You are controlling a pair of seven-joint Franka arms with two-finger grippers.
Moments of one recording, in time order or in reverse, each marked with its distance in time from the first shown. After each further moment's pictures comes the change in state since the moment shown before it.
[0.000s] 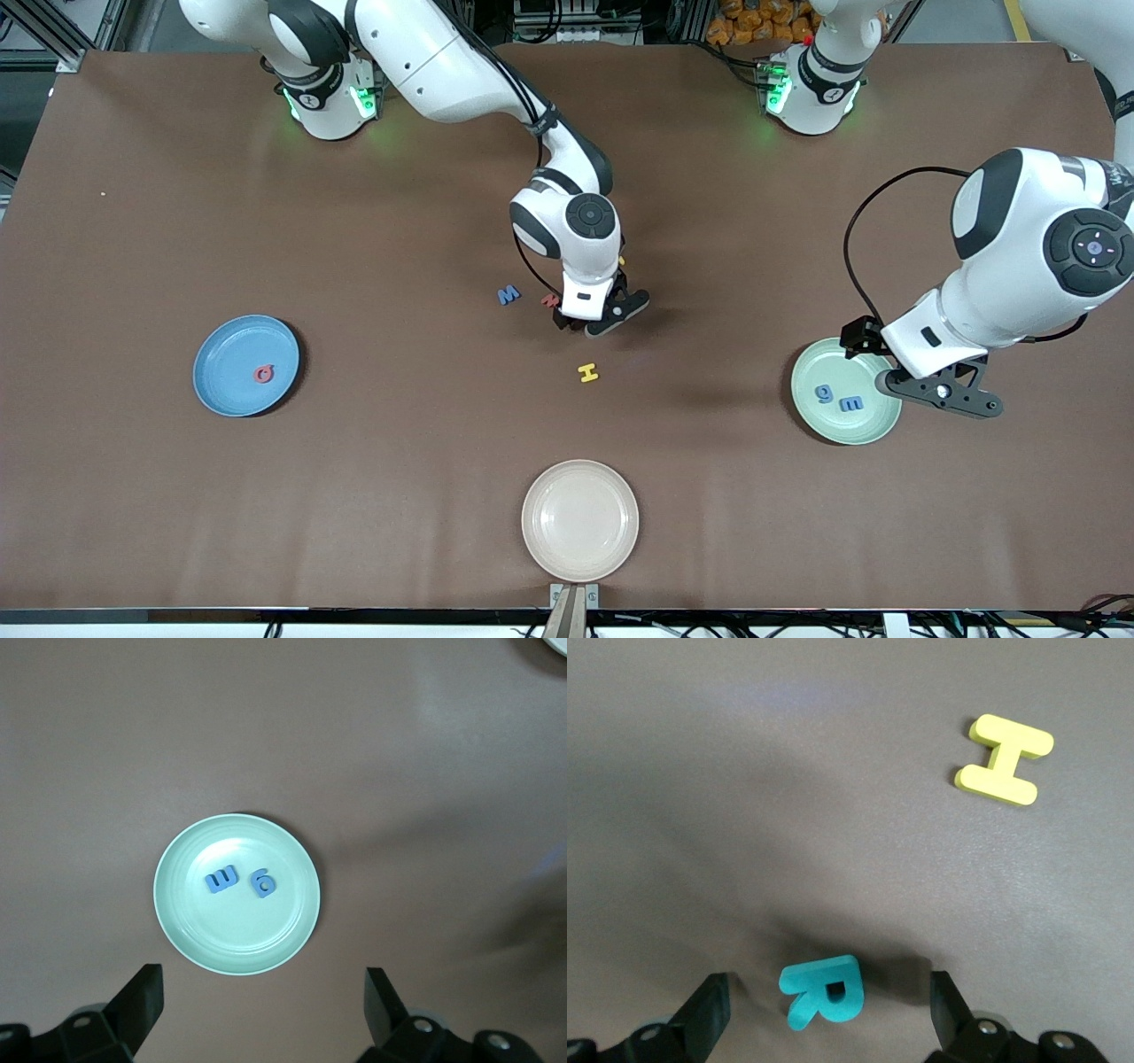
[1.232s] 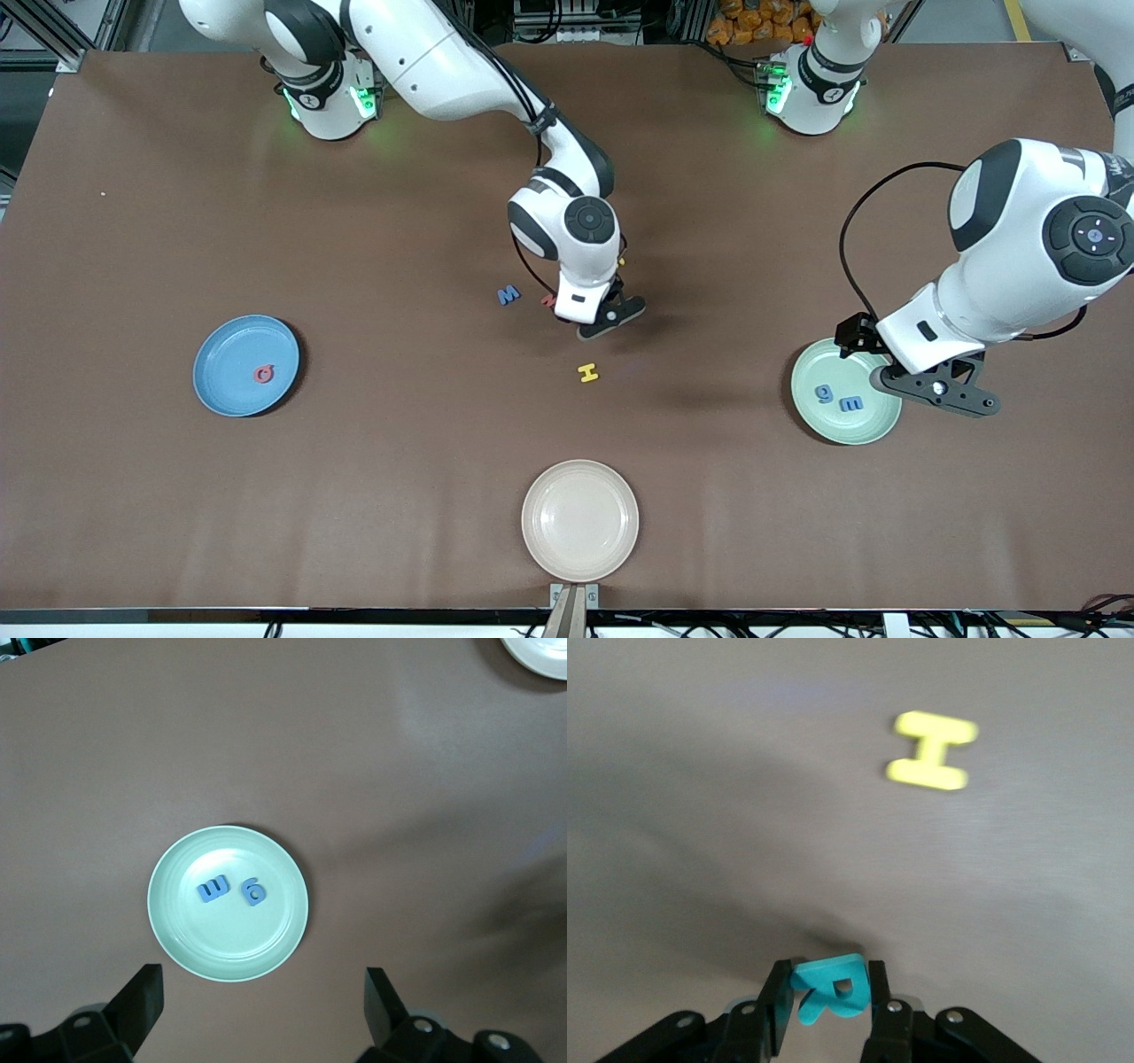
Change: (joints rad) left arm 0.002 -0.003 -0.032 0.018 0.000 -0.006 0.000; right arm -0.032 -0.035 -0.019 0.042 0.029 -0.138 0.069
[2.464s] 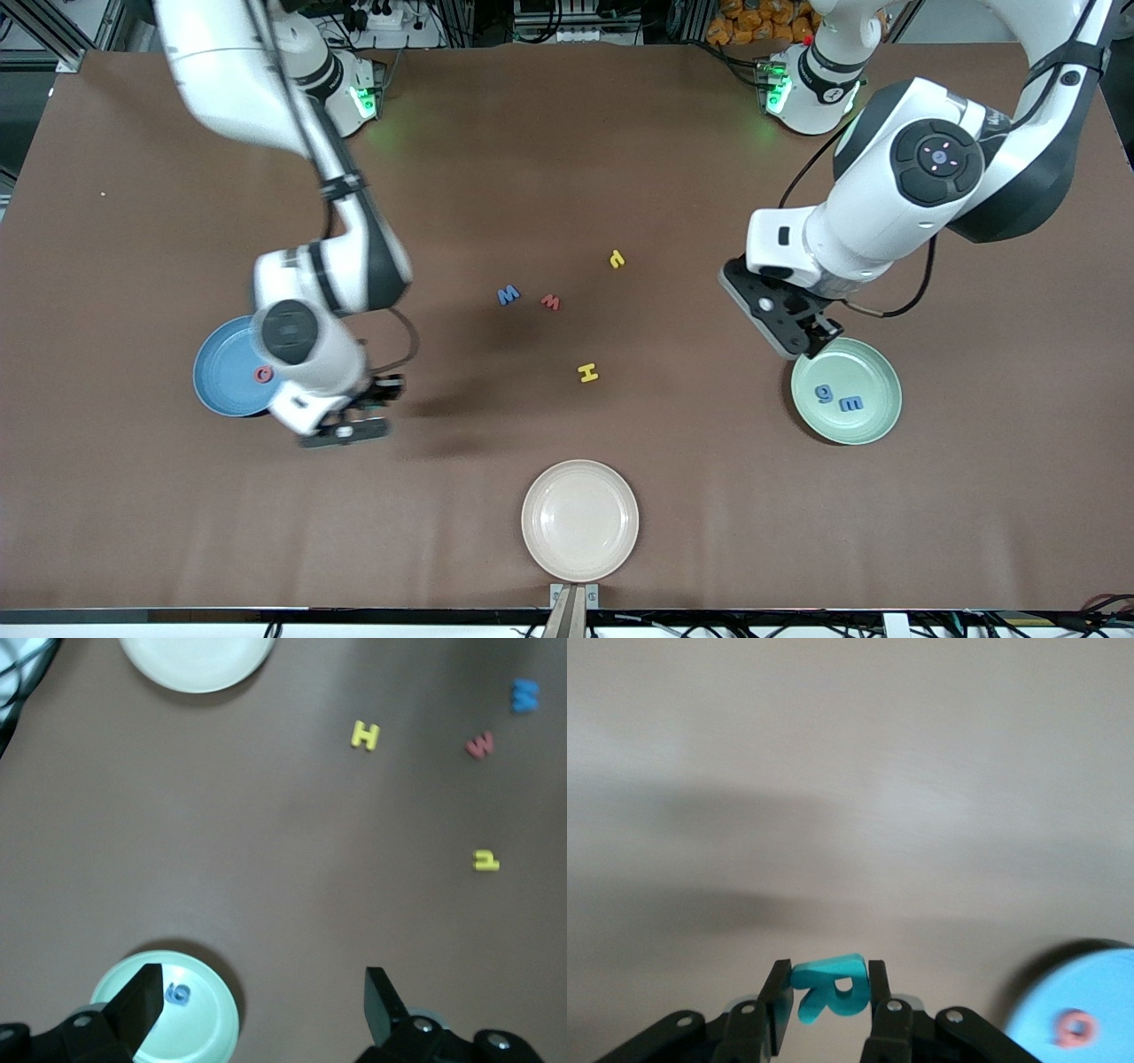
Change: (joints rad) left arm -0.011 0.008 -0.249 -0.004 -0.008 -0.015 0.559; right arm -0.443 -0.271 -0.173 -0.256 0.004 -0.033 -0.315
